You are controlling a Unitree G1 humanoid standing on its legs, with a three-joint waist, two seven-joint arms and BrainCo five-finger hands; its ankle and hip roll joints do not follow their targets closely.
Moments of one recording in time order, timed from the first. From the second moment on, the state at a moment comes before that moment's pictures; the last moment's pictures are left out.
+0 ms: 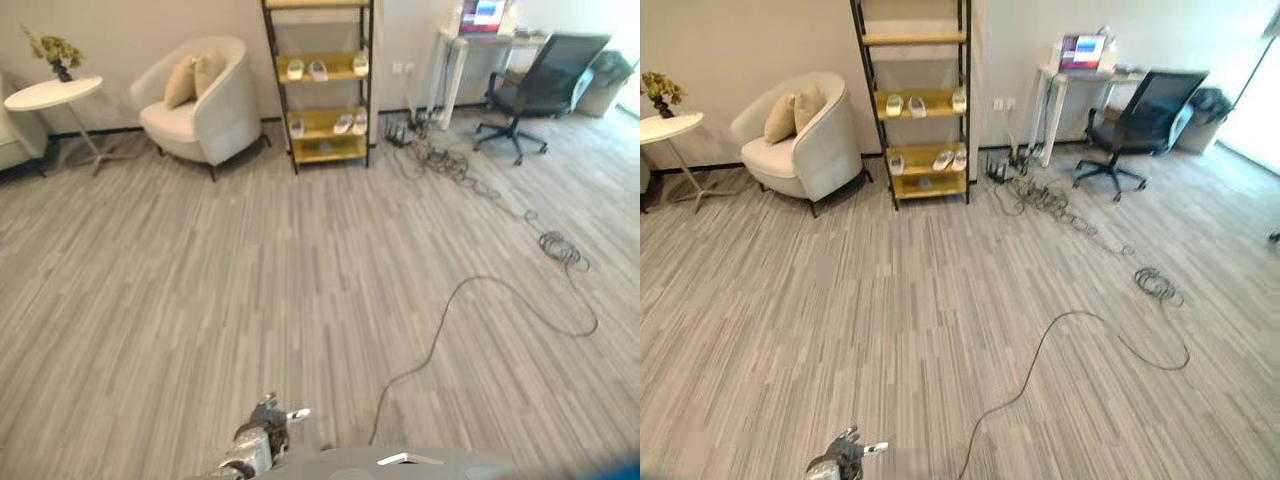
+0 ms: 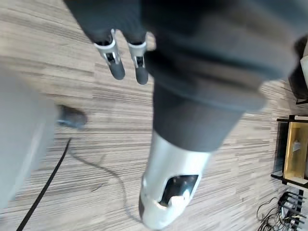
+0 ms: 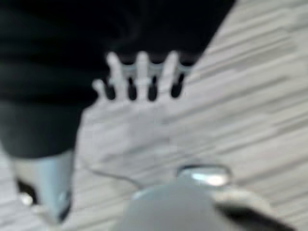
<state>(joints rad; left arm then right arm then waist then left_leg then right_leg) -0.06 0.10 0.08 1.31 -0.23 -0.13 0.05 0.03 -0.10 0.01 1.43 0.17 -0.02 -0.05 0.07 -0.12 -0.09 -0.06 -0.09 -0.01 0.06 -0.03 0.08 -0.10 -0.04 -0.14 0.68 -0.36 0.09</state>
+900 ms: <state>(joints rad) -0.09 -0.01 0.15 1.08 -0.27 -0.16 0.05 0.01 -0.07 -0.02 1.48 0.13 0.01 -0.05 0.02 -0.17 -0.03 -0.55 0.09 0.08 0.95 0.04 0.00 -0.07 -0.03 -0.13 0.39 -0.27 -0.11</state>
